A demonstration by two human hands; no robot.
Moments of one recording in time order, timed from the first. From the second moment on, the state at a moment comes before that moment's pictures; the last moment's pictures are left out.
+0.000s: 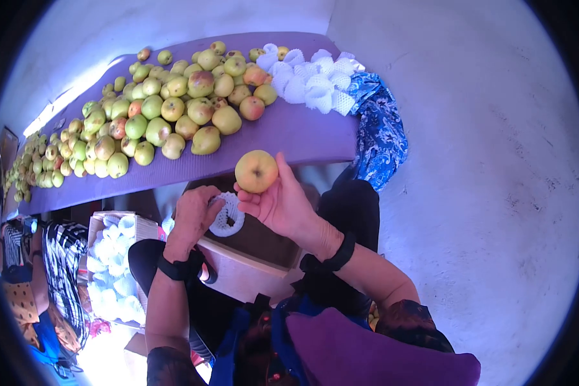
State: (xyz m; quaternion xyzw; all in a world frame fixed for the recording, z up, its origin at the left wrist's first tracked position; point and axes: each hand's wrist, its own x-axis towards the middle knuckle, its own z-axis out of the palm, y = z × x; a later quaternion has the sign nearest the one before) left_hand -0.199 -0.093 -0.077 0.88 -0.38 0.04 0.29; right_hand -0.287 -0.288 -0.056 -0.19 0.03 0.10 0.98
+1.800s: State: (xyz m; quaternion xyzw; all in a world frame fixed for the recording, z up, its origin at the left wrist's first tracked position) left_hand -0.201 -0.088 -0.097 0.91 -0.32 0.03 0.26; right_hand -0.374 -0.264 -0.149 -0.45 0.15 0.00 0.88
